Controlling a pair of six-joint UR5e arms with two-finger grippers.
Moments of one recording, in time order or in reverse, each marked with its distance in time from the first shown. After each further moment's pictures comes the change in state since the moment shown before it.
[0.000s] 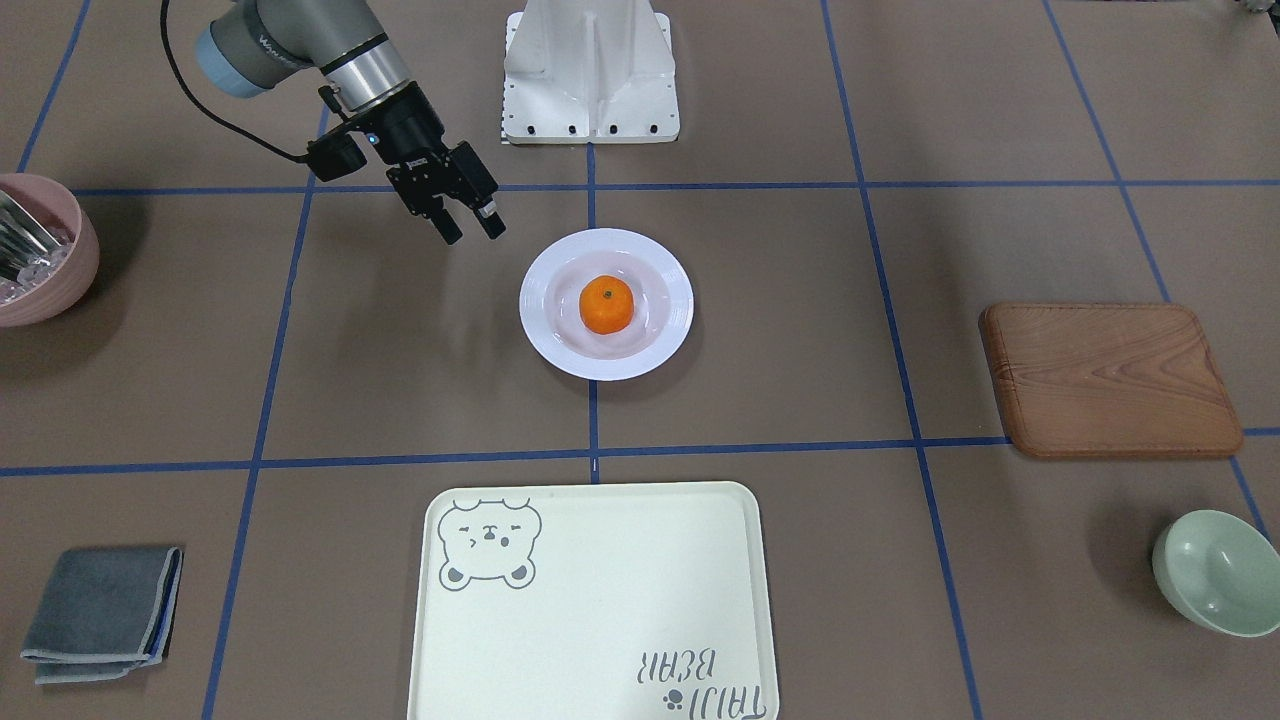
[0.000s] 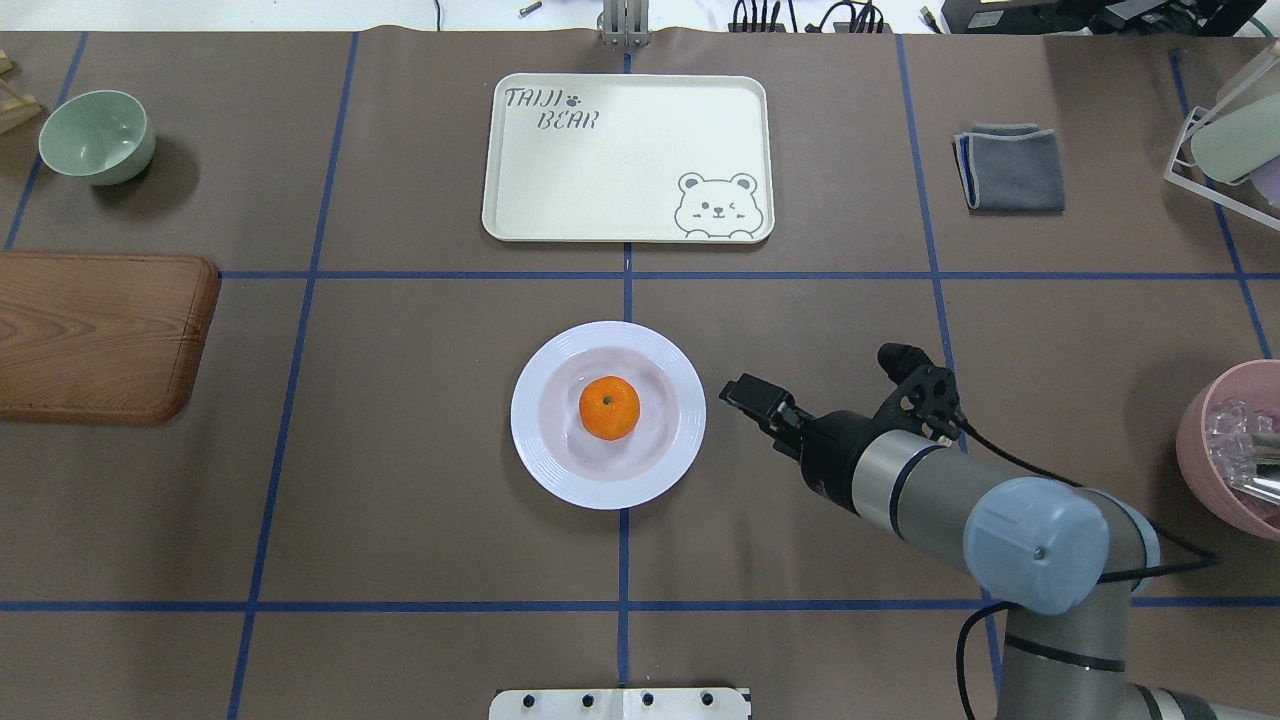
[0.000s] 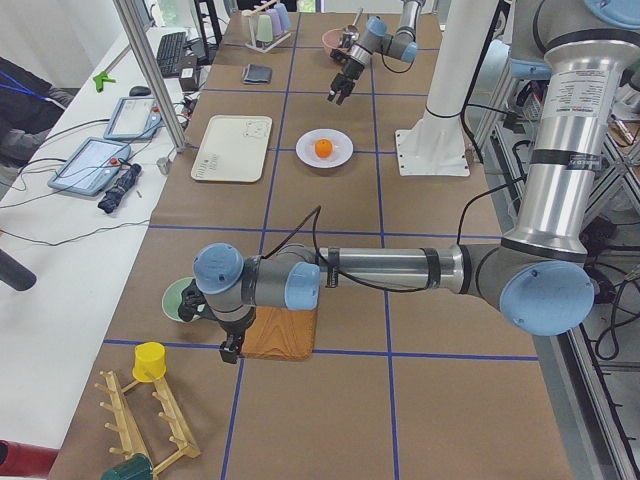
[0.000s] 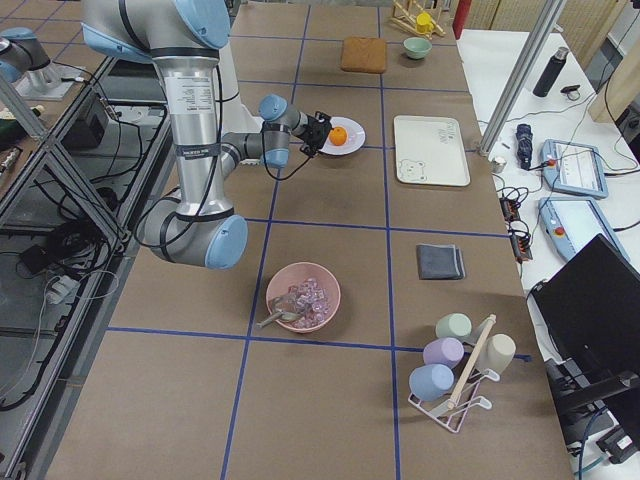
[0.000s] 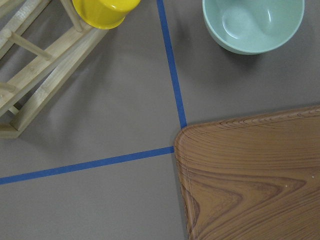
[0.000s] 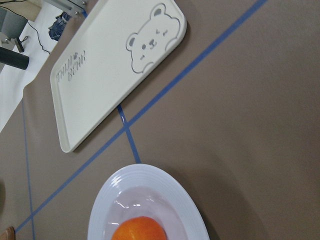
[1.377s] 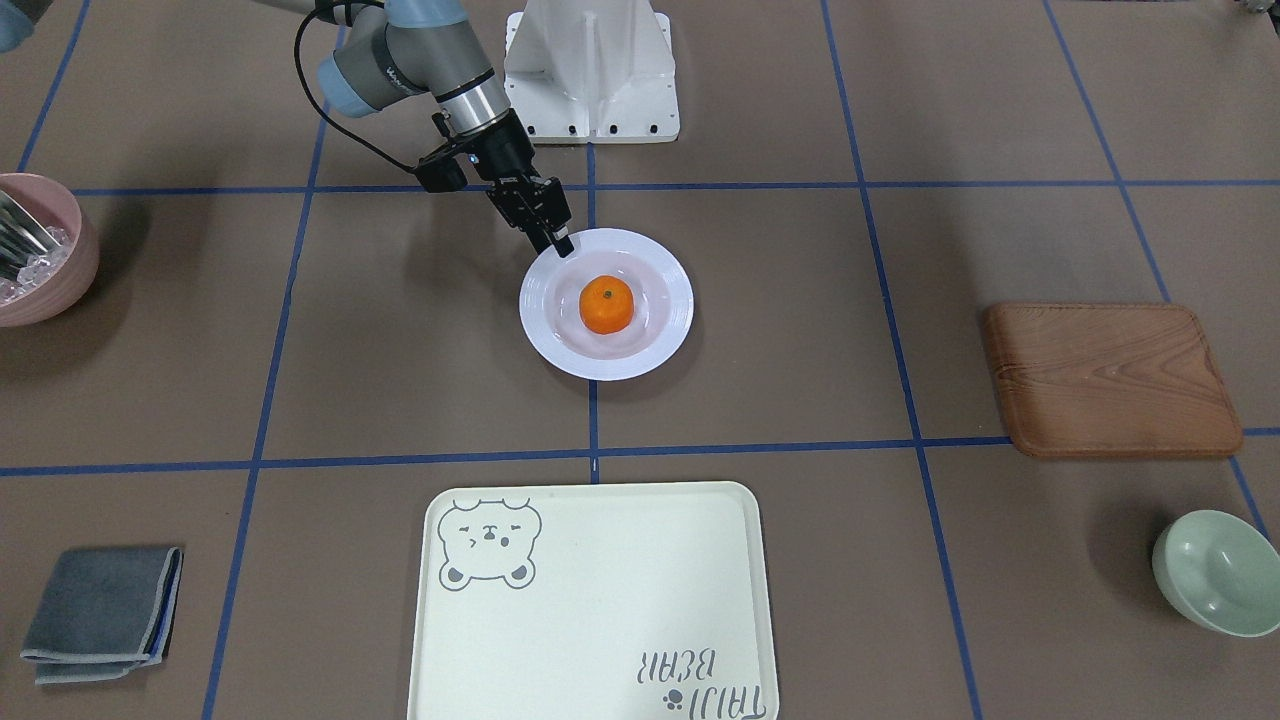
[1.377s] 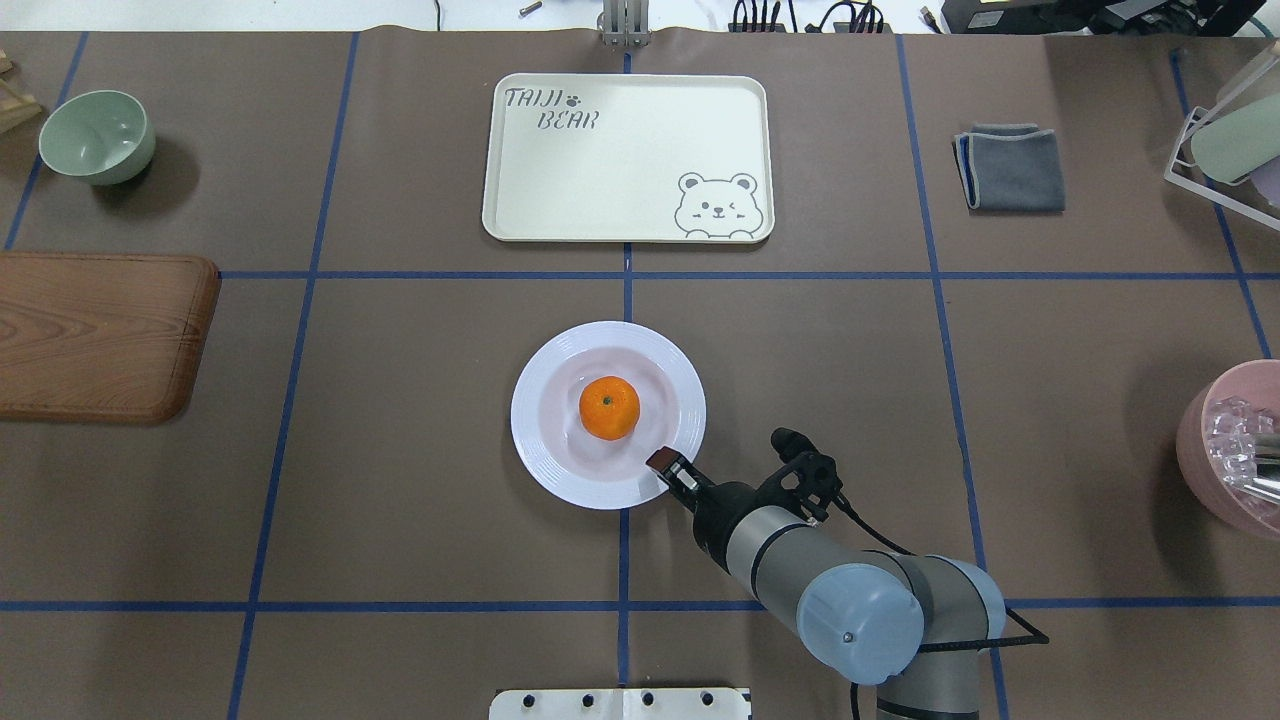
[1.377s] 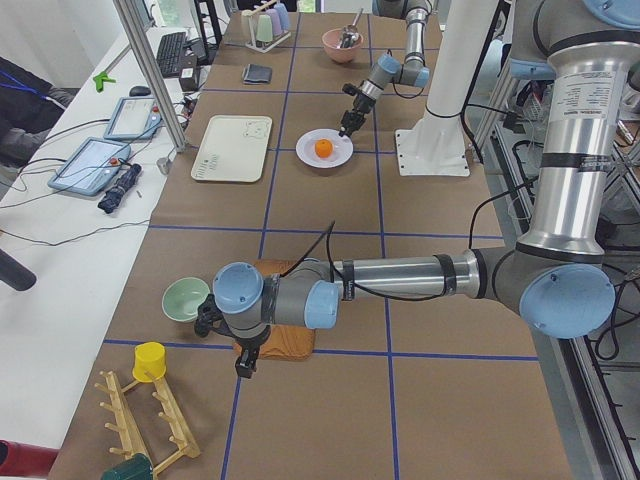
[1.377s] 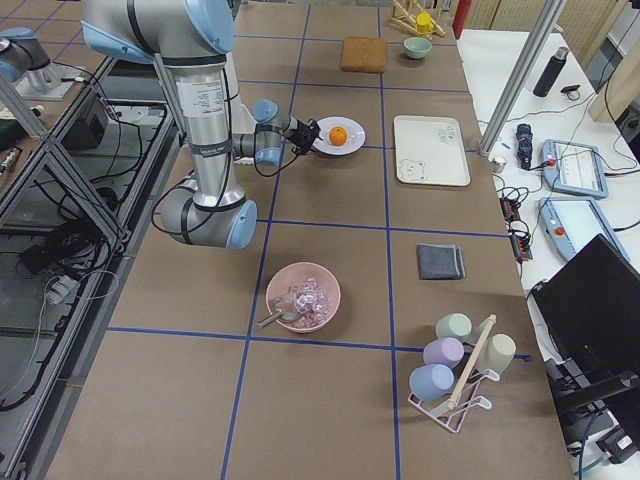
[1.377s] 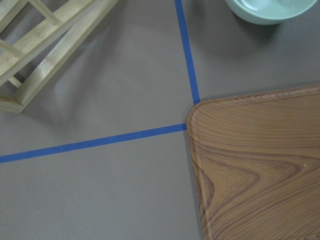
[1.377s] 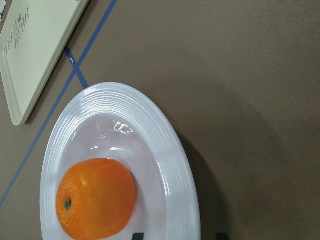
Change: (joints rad) left arm -0.003 0.068 -0.003 -0.070 -0.002 -0.003; right arm -0.110 0.179 -0.226 -0.006 -0.138 0.150
